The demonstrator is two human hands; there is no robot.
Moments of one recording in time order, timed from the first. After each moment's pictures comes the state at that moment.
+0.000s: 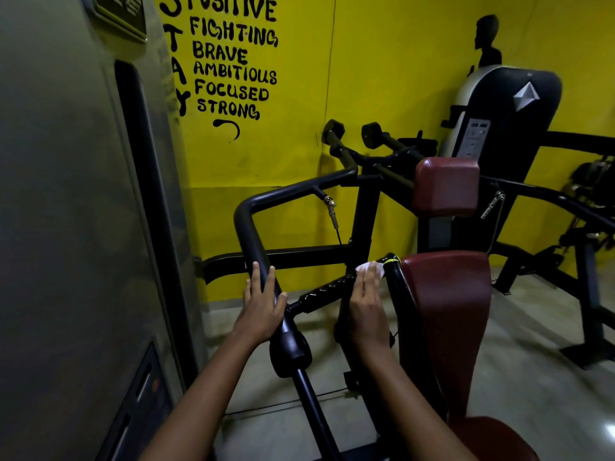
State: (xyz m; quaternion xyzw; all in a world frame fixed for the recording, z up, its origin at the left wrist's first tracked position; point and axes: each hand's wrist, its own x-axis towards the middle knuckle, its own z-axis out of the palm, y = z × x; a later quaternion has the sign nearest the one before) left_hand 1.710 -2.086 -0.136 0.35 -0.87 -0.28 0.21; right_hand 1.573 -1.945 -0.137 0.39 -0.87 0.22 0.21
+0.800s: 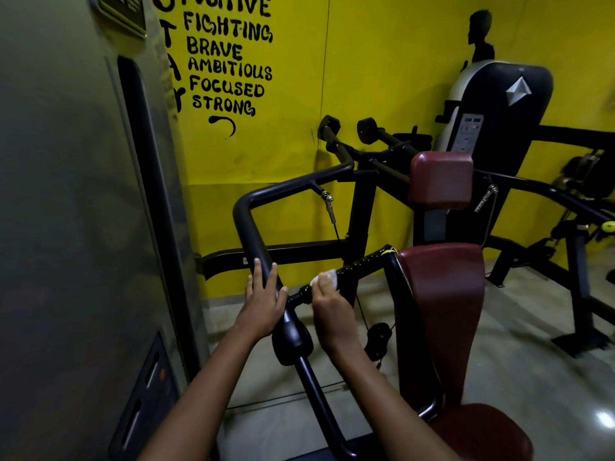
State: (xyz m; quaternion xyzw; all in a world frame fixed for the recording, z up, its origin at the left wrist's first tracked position) left_hand 1.713 -2.083 -0.139 0.34 -0.88 -0.26 0.20; right_hand 1.624 -1.965 -0.135 0.48 -0.83 0.18 0.24
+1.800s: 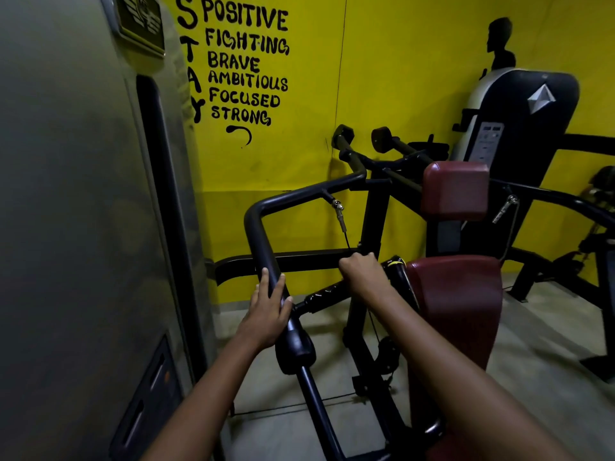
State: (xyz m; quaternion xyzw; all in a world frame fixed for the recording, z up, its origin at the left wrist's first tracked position) left_hand 1.719 -2.082 -0.141 0.34 -0.89 -0.23 0.20; right_hand 1.565 -1.964 -0.039 0.52 -0.84 -0.01 0.13
